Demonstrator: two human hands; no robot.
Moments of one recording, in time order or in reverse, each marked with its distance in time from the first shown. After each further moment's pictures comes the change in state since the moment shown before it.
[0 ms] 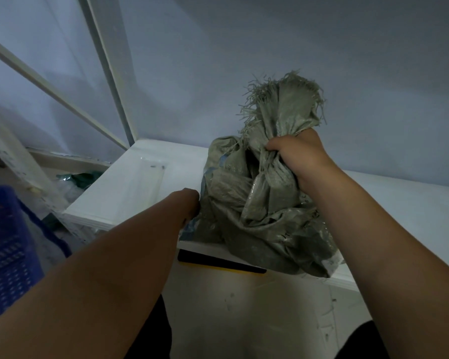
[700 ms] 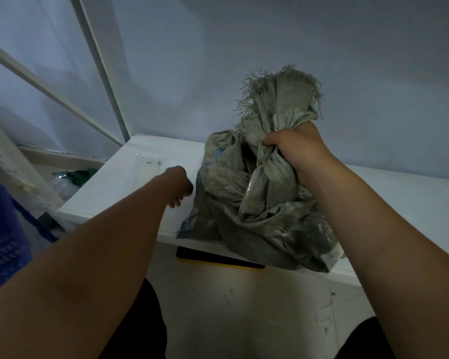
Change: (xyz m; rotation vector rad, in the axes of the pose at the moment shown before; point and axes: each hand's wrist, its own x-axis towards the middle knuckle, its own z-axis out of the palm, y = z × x) left_hand 0.030 -0.008 -0.030 -0.340 -0.049 -0.124; right_hand 0.008 0.003 0.000 0.040 -0.022 0.031
